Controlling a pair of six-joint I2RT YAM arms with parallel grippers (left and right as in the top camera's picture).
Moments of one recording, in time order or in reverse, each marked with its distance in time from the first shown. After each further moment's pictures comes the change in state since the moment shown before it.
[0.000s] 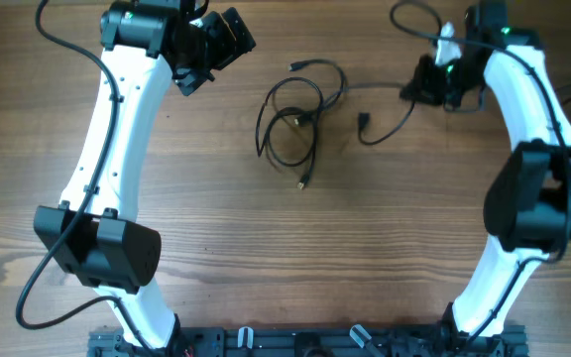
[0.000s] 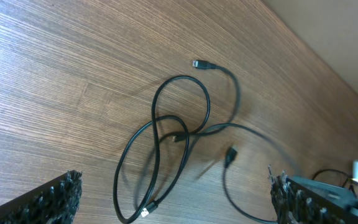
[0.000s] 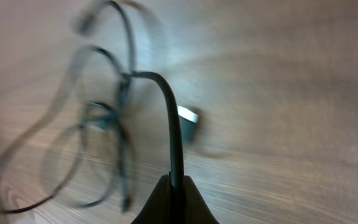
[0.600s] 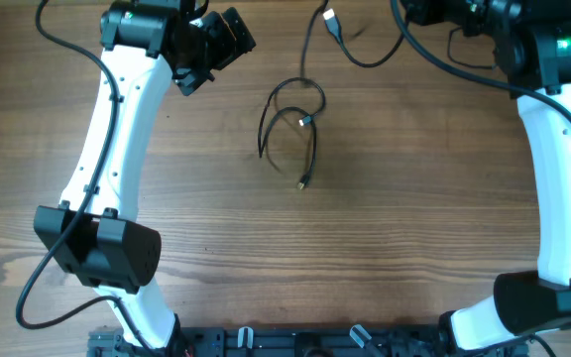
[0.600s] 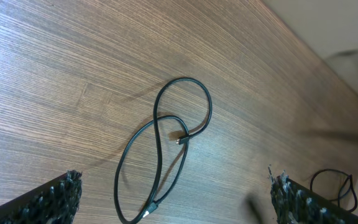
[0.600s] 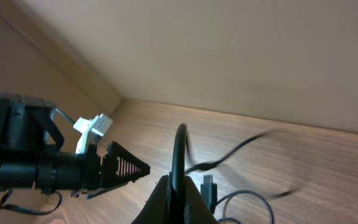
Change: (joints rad) left arm 0.000 0.000 0.000 0.001 0.000 0.000; right arm 0.166 -0.401 0.171 0.330 -0.103 0.105
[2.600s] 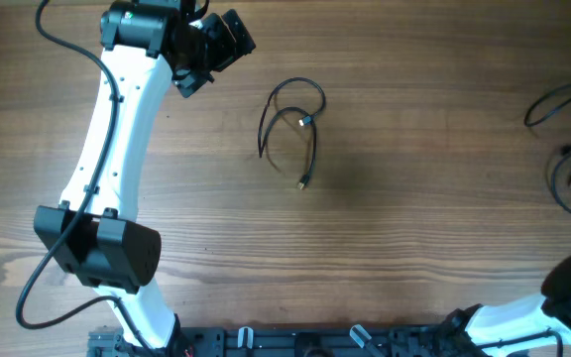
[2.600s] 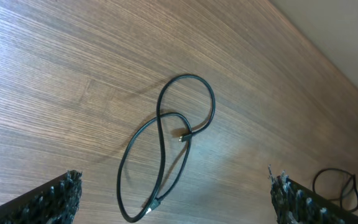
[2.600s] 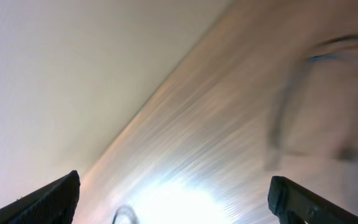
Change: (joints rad) left arm 0.000 0.000 0.000 -0.015 -0.005 0.000; right arm -0.824 0.062 -0.037 -0.321 0.021 0.042
